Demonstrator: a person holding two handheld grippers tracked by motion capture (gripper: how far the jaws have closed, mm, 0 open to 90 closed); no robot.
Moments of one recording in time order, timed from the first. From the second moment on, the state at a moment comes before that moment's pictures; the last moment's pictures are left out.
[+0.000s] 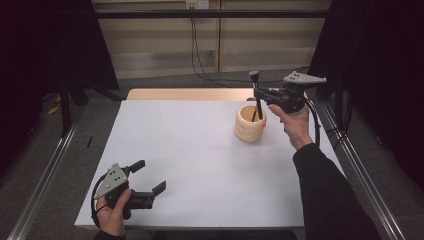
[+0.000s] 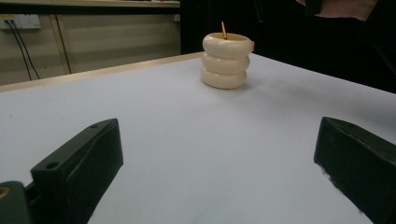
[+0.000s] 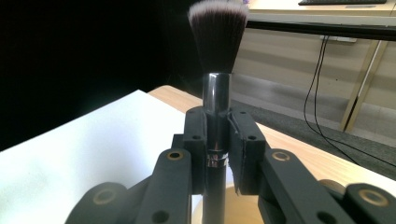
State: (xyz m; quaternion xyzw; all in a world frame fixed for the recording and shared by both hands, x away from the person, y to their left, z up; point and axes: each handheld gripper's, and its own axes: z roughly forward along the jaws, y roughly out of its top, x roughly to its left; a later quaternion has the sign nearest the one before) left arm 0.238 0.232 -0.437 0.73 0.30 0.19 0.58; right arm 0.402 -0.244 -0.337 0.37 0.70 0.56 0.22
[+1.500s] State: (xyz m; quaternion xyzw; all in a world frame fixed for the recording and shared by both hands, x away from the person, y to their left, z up) left arm 0.237 0.232 -0.436 0.74 0.29 0.19 0.58; right arm 0.433 -0.239 -0.390 0.41 0.70 0.54 0.21
